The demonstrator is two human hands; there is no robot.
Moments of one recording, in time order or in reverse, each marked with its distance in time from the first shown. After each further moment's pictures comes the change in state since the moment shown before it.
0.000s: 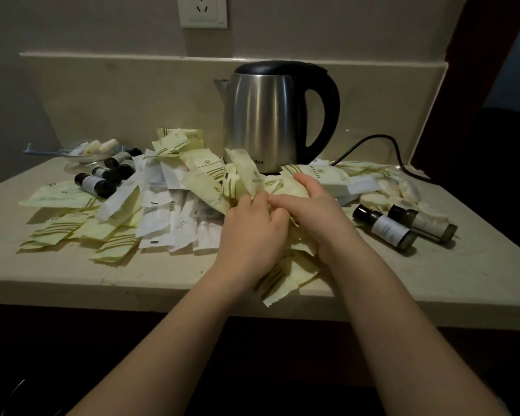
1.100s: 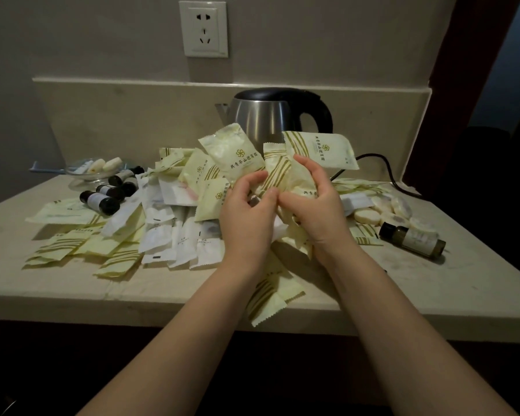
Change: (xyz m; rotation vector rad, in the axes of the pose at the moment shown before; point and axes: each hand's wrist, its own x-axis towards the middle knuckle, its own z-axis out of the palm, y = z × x) left_hand 0.010 0.017 -0.004 -0.789 0.352 -0.043; right_hand 0.008 -0.004 -0.004 0.314 0.003 -0.373
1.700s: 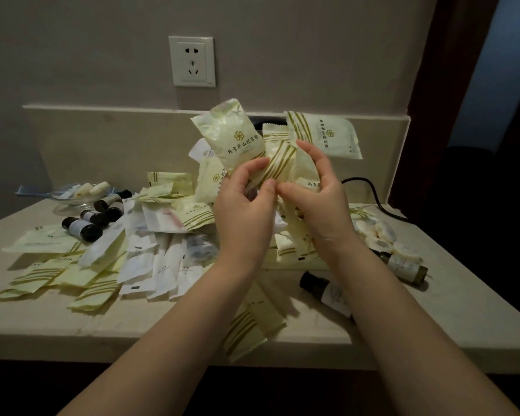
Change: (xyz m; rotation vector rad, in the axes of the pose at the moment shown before) left_hand 0.015 0.031 0.023 -0.100 -0.009 0.206; right_hand 0.023 -0.033 -0.018 0.038 -0.045 -0.167
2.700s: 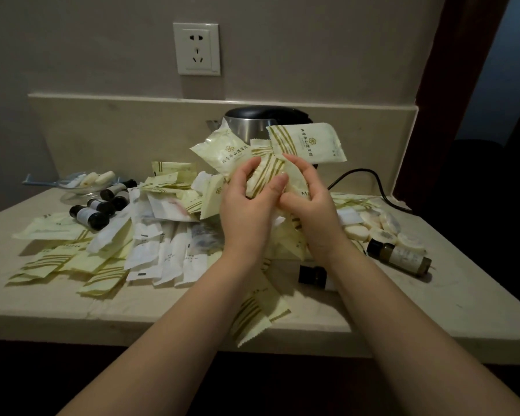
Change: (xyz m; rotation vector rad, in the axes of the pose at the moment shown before) left_hand 0.000 -0.021 -0.004 -0.005 -0.022 -0.118; right_hand -0.006 0.022 0.002 -0.023 -0.115 0.042
